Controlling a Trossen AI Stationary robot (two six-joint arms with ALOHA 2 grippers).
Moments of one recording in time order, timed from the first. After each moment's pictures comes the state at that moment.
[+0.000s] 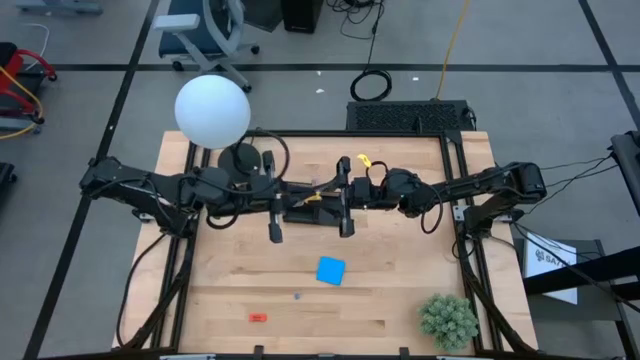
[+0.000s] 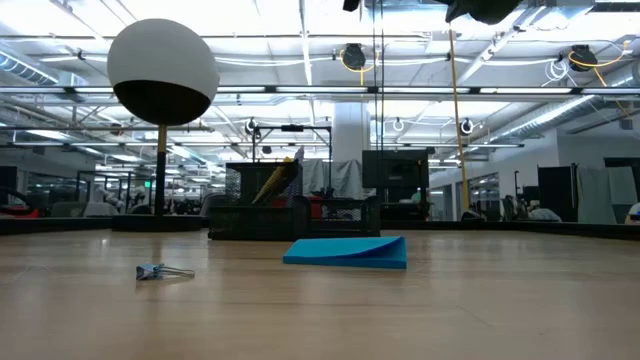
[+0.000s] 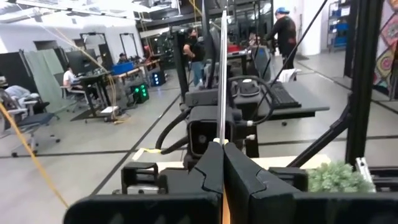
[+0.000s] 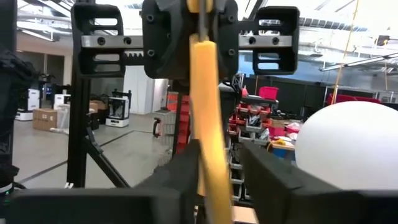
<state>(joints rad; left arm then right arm) -0.23 1.27 1.26 0.05 -0.35 0.15 0.02 1.55 0.96 0.88 -0.06 -0.09</state>
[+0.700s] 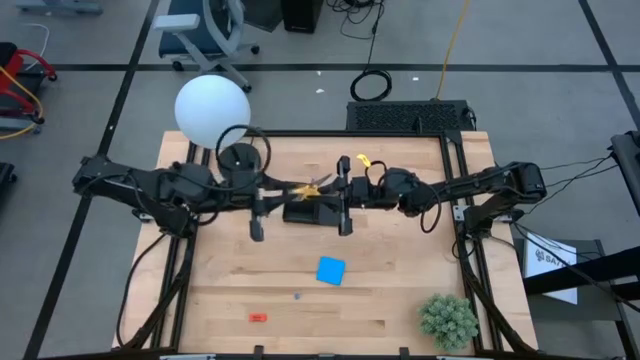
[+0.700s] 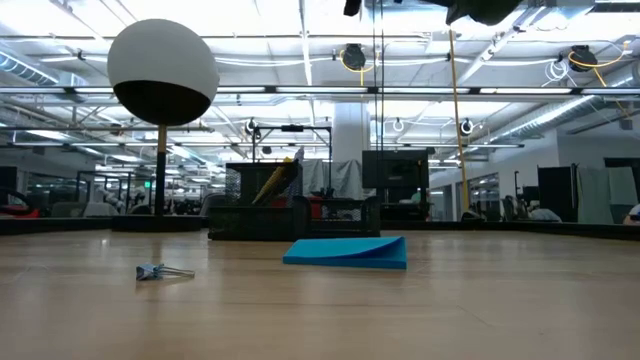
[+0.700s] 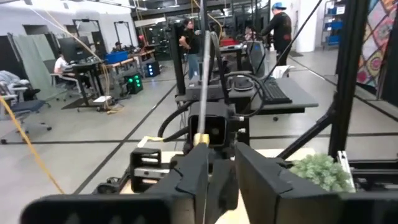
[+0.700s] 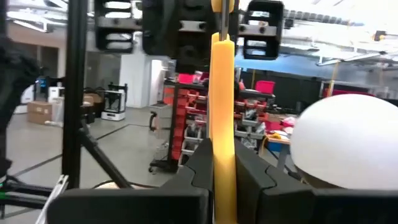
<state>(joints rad) -0.27 1.16 1.26 -0.10 -0.36 0.09 0.01 1.55 0.96 0.85 -0.05 -0.10</state>
